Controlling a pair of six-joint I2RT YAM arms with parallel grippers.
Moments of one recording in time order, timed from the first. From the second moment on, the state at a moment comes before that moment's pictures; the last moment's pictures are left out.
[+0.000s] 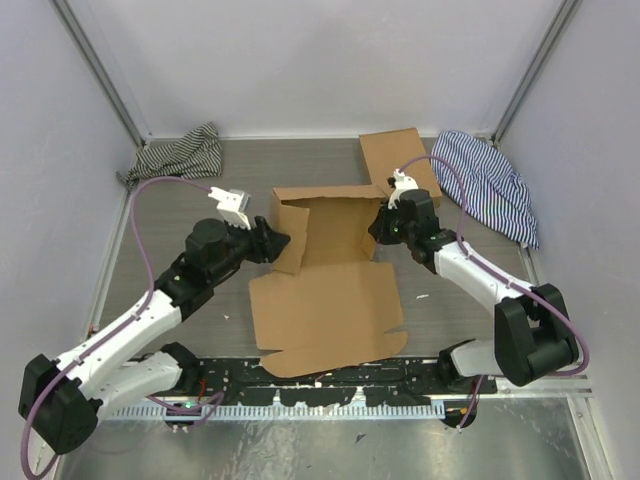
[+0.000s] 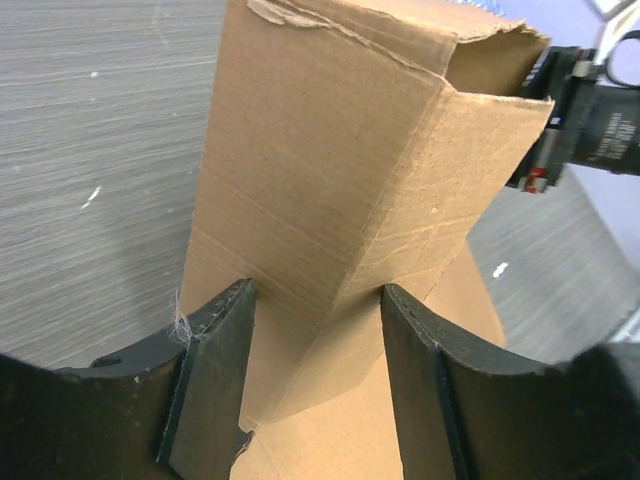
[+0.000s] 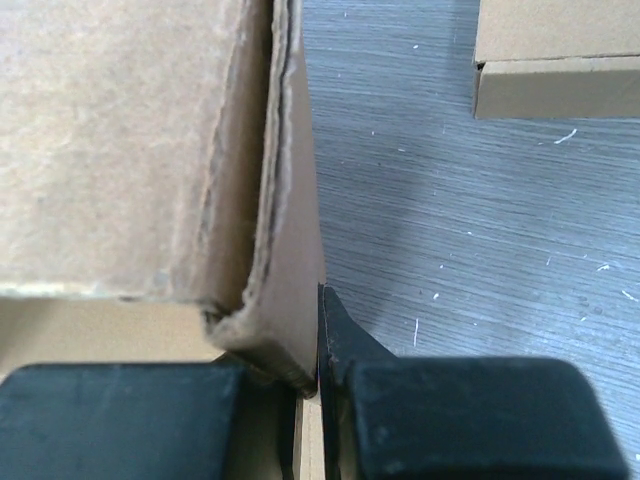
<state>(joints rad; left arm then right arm) -0.62 0.94 0.64 0.06 0.06 -0.47 0.35 1.34 0.78 -0.02 -0.15 0.32</state>
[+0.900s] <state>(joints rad) -0.74 1.07 0.62 -0.02 -0.56 -0.31 0.56 1.27 0.71 0.00 0.01 0.32</state>
